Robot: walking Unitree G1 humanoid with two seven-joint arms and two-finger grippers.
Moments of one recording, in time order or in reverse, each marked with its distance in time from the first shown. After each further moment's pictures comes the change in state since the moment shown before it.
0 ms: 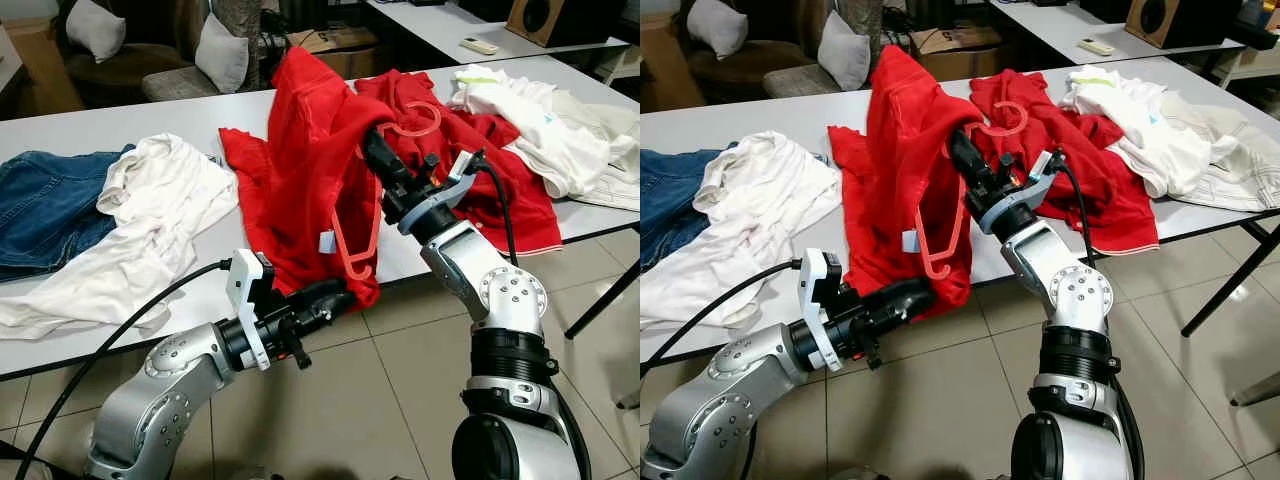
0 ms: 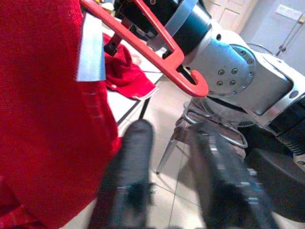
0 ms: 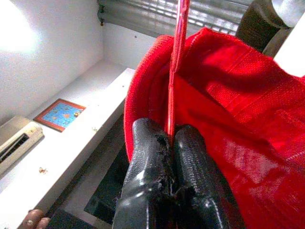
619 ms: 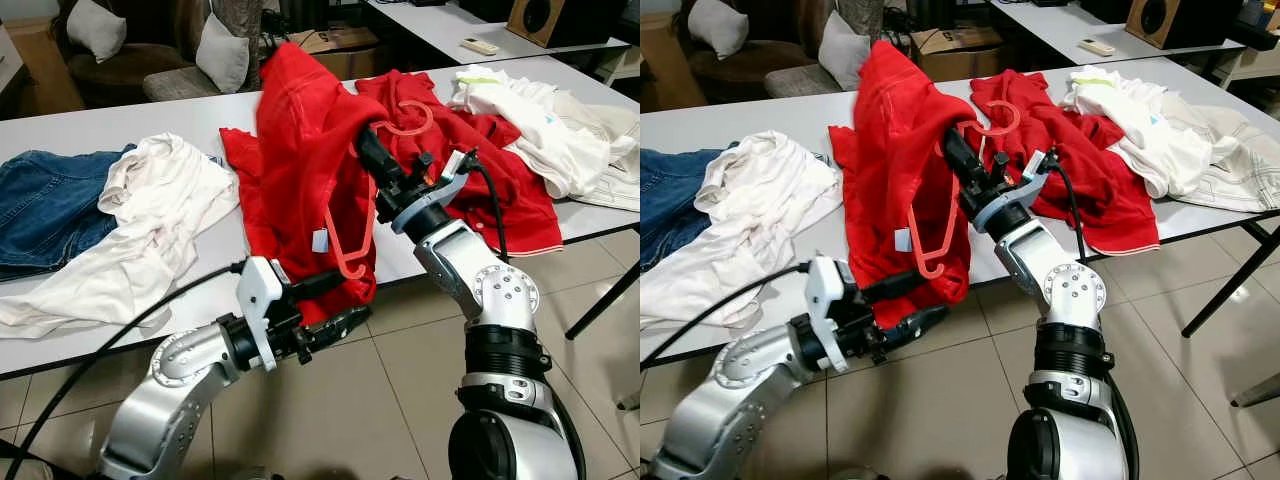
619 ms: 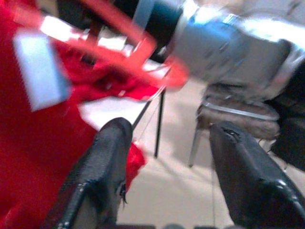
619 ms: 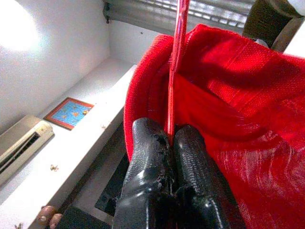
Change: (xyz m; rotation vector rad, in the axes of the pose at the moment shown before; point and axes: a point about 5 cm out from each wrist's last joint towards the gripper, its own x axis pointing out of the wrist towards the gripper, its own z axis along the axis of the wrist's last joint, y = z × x) left arm 0.006 -0.001 -0.006 0.266 0.022 0.004; right arm 0.006 0.000 -0.006 0.041 0.016 0.029
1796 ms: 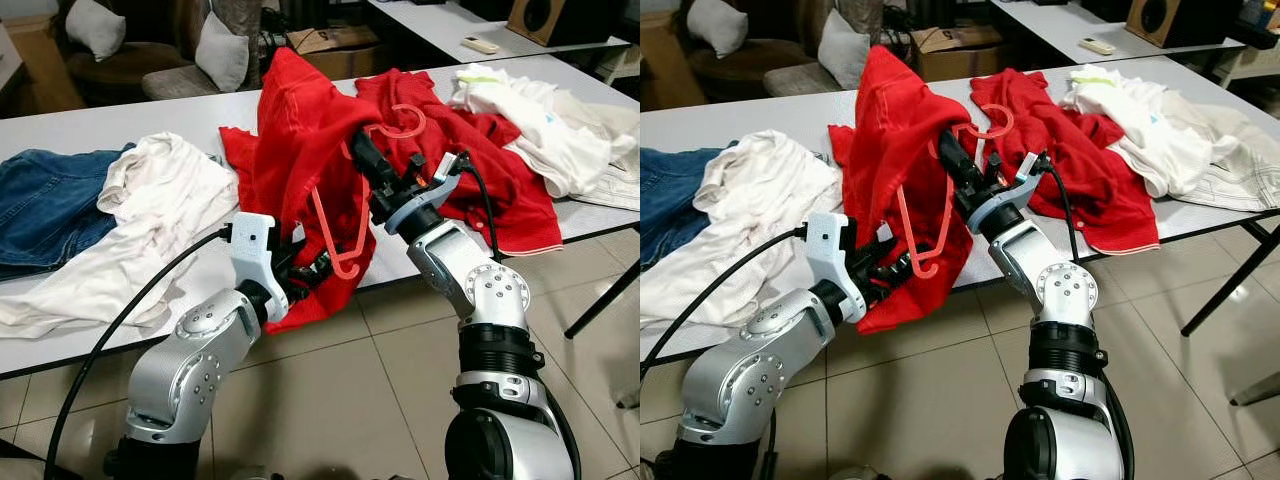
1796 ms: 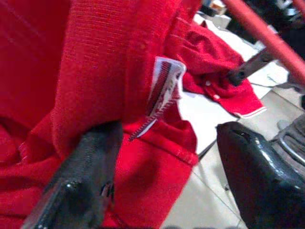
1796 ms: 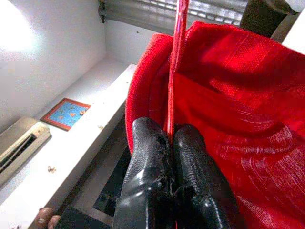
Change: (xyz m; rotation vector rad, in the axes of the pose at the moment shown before) left arm 0.021 0.031 0.017 -0.305 0.061 0.500; right arm 0.003 -0.004 -0.004 0.009 0.002 -0.017
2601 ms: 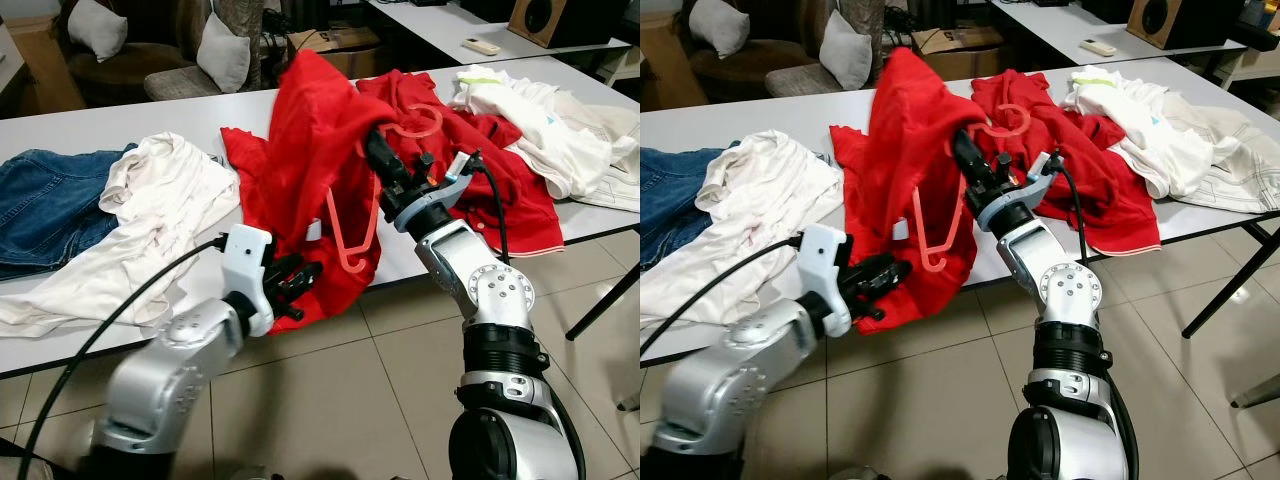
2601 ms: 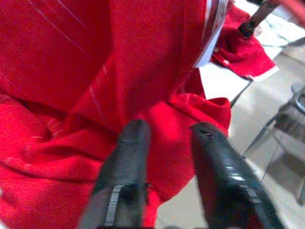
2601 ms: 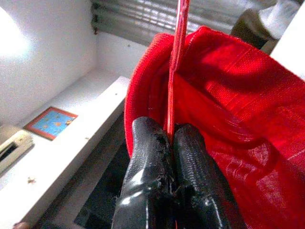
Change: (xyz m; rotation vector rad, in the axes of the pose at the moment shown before) left arm -0.019 0.016 -0.004 0.151 0.110 -0.044; right arm -0.004 -0.007 0.012 -0.061 -0.088 -0.052
